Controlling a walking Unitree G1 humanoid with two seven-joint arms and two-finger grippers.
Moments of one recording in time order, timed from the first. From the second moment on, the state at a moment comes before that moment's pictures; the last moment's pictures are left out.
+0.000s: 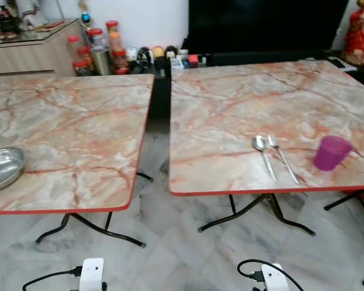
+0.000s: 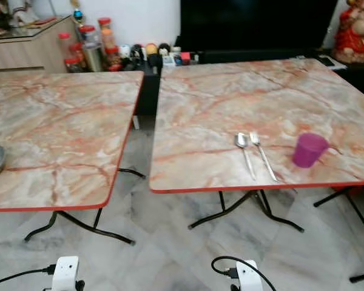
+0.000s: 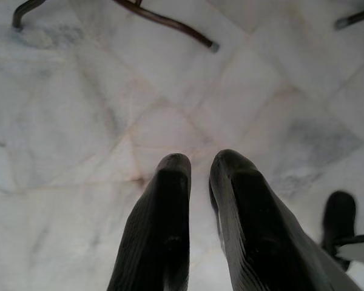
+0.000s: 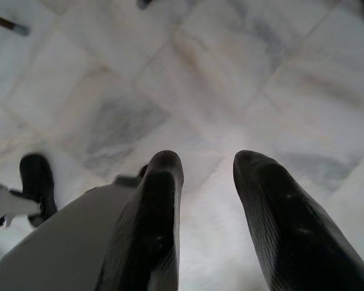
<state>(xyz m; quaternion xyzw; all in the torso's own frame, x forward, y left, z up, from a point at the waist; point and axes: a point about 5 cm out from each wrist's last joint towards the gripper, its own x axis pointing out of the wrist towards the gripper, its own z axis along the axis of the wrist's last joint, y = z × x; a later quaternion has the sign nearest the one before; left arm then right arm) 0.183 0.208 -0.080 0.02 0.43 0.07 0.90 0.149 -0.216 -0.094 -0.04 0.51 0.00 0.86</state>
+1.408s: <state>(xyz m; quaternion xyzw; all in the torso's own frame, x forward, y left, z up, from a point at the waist) 0.178 0.216 -0.081 0.02 0.44 0.09 0.89 0.165 -0.216 -0.087 -0.08 0.50 0.04 0.86</state>
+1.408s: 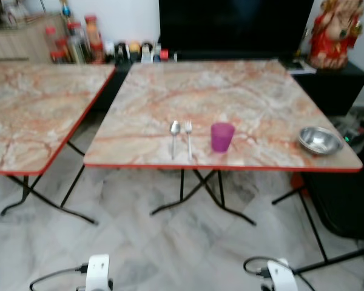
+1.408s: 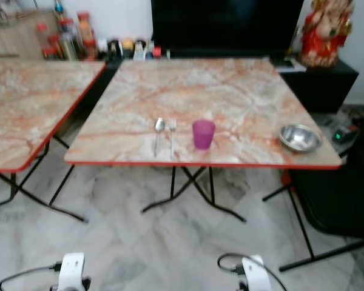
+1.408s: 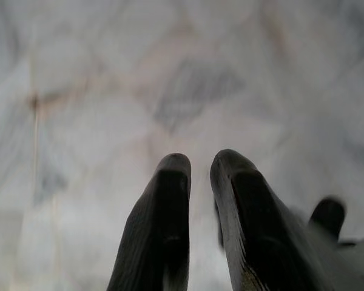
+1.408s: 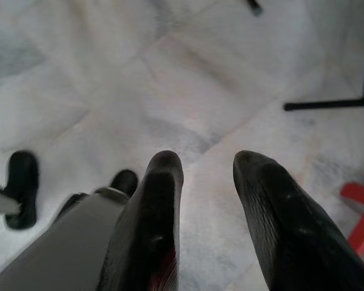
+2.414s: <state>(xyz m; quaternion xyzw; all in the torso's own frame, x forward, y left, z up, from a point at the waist) 0.165 0.221 -0.085 0.01 0.45 0.10 0.89 0.174 -0.206 -0.085 -0.06 0.48 0.02 0.87</state>
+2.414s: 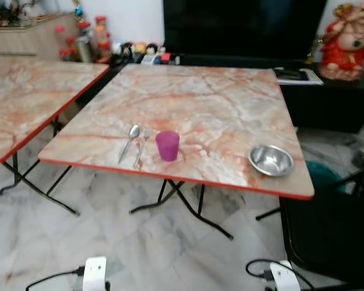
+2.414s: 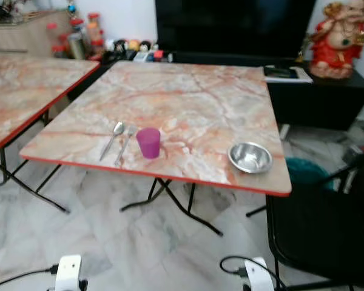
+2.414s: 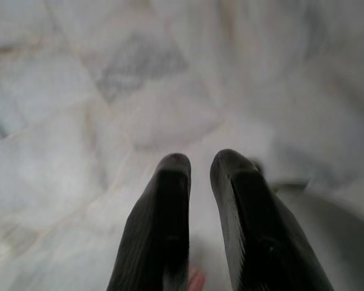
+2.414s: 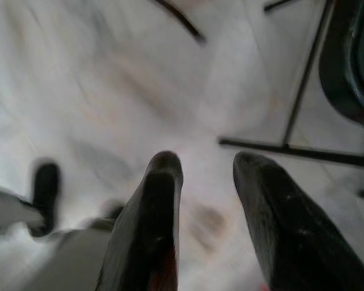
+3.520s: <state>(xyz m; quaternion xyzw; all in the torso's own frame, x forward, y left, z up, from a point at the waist) 0.181 0.210 -0.080 0.00 0.43 0.08 0.90 0.162 -0.219 -0.089 -0.05 0.50 -0.01 0.86</state>
